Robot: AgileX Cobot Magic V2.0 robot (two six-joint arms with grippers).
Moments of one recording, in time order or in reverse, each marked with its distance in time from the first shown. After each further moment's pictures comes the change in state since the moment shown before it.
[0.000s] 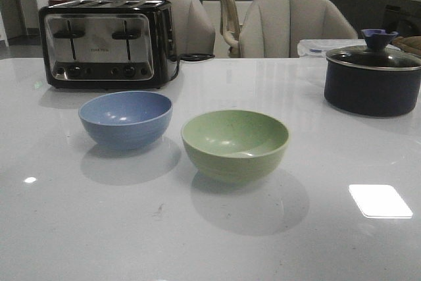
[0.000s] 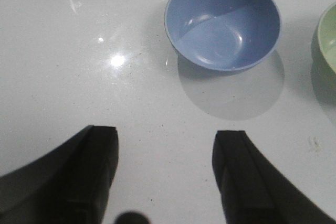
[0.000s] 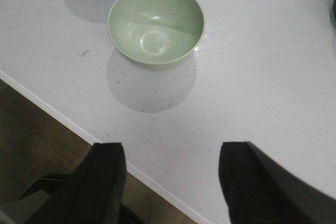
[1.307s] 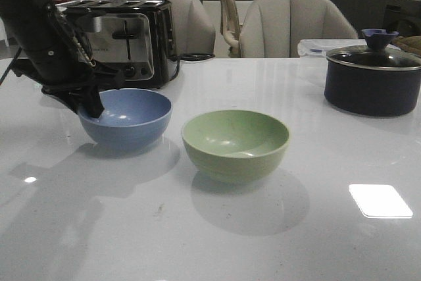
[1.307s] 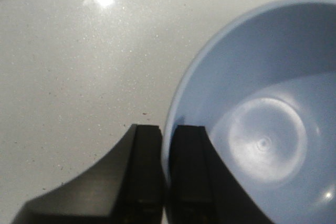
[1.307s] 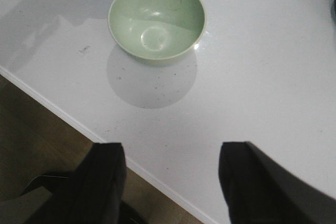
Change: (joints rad) left arm -0.003 0.831 -0.572 -0.019 -0.003 0.000; right arm 0.000 -0.011 0.006 0.000 0.006 0.000
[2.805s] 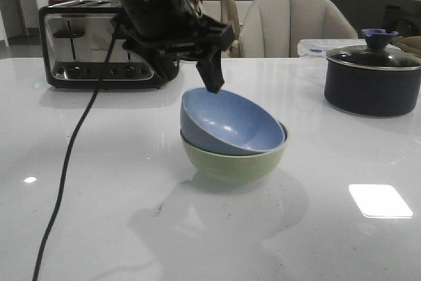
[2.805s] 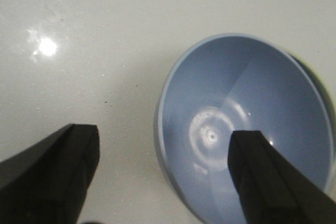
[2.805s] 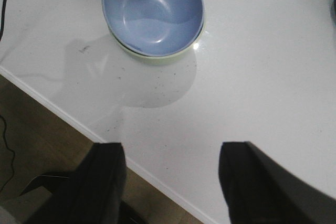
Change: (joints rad) left arm -0.353 -0.138 -0.098 -0.009 0.152 0.000; right arm 0.000 0.000 0.000 0.000 0.000 0.000
